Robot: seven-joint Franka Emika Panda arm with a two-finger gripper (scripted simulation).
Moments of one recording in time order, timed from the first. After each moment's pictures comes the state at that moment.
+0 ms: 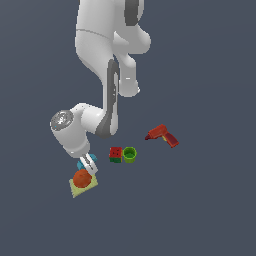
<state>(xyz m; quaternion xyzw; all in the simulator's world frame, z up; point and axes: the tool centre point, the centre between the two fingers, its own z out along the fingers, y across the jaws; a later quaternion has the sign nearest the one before) 0.041 -0.196 0.035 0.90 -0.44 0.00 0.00</state>
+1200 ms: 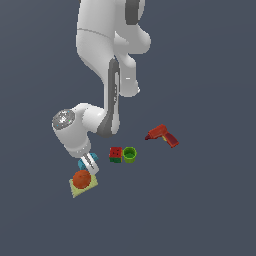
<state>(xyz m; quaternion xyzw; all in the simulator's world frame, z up) 0.042 -0.192 0.036 0.90 -0.44 0.00 0.00</state>
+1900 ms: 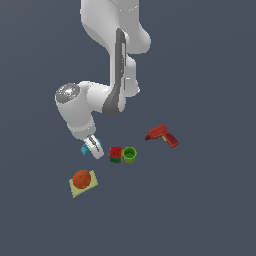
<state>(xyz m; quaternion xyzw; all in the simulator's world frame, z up) 0.003 -0.167 0.102 0.90 -0.44 0.00 0.00</state>
